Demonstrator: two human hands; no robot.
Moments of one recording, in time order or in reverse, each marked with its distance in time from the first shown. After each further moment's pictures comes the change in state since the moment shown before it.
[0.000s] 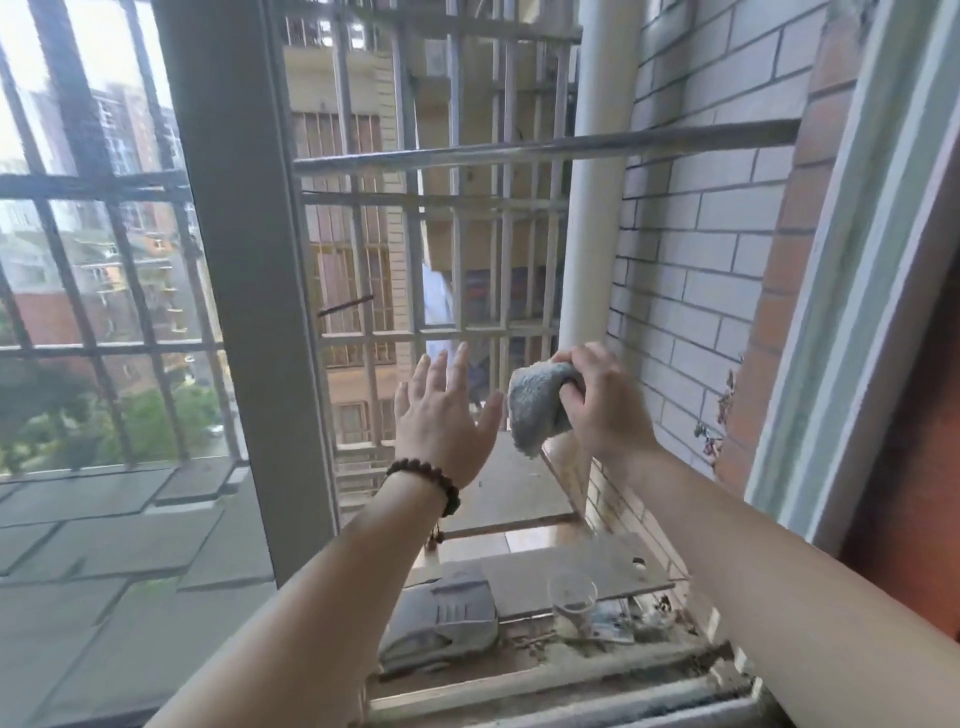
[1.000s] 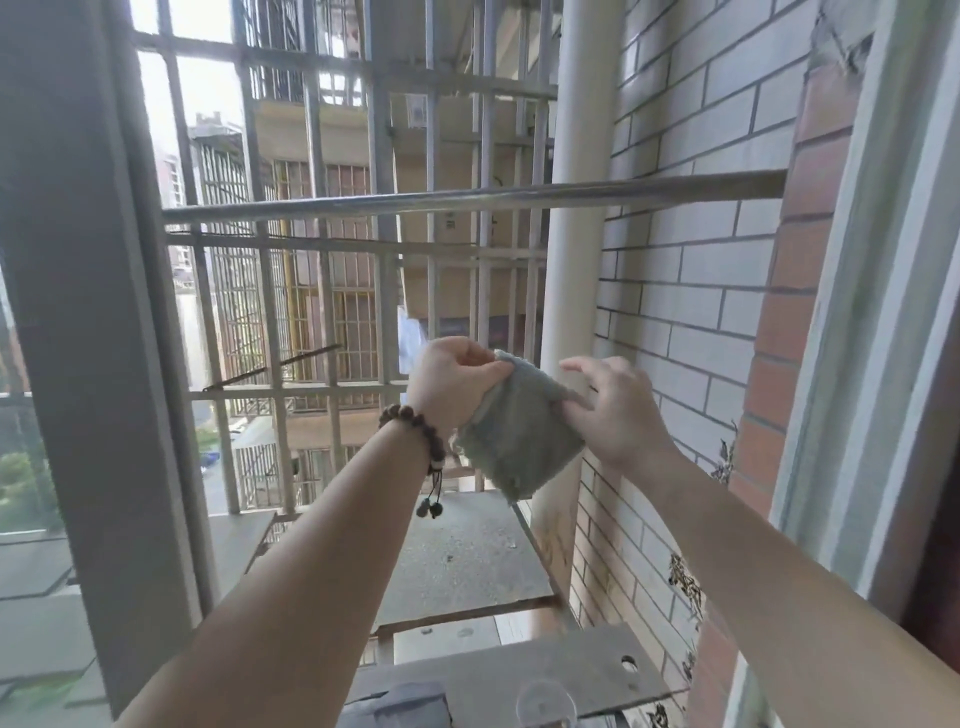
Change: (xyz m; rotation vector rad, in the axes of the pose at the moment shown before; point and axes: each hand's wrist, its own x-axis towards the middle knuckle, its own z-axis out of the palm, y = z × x) left_hand 0.113 0.067 -0.012 -0.798 -0.080 -0.181; right_hand 0.072 0.054 -0.022 -0.004 -0.115 0.166
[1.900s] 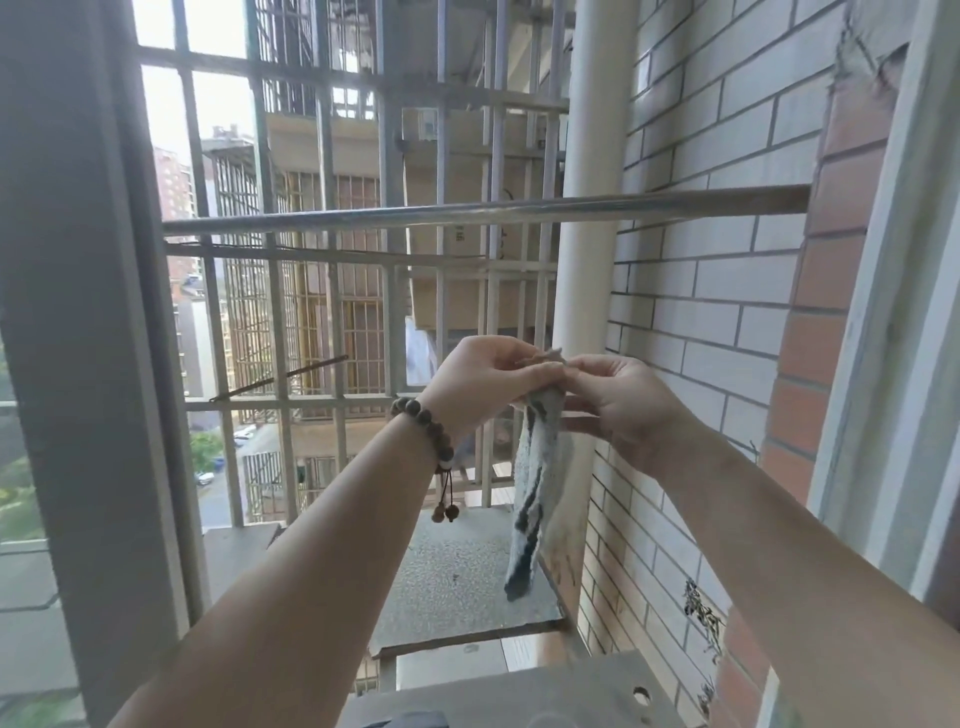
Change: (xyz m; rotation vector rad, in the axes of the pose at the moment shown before) left_hand 0.014 0.011 0.001 -0.134 -0.323 0.153; right_hand 0.021 -0.030 -0.019 0.914 -0.296 0.221
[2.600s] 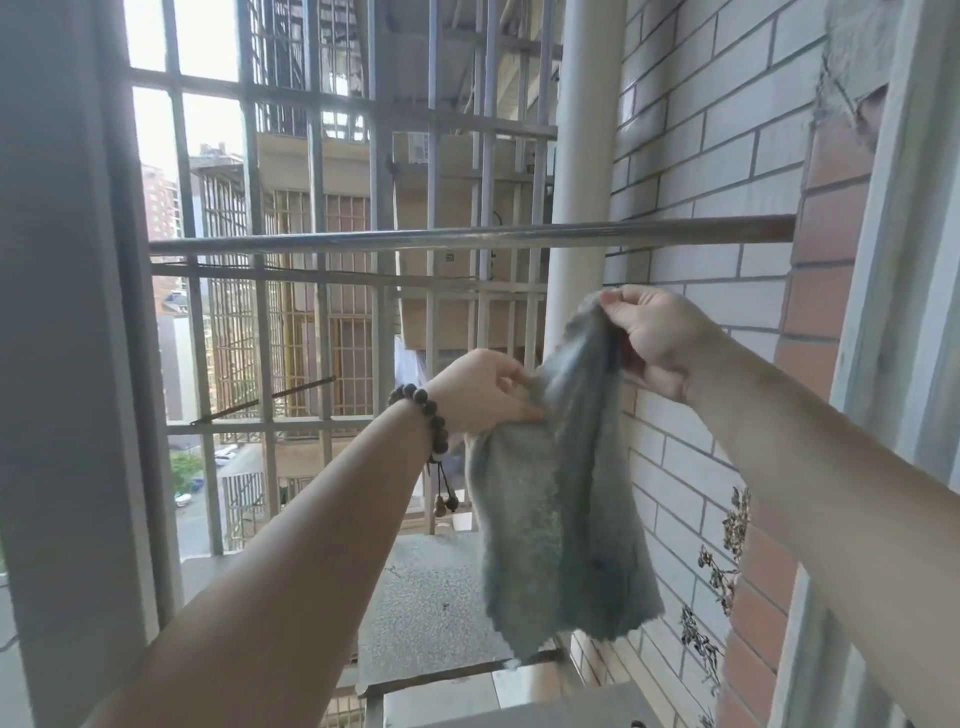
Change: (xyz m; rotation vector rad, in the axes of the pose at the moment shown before) left_hand 0.028 0.005 -0.015 0.442 -0.149 -0.044; right_hand 0.035 -0.065 -0.021 -0.095 0.185 -0.038
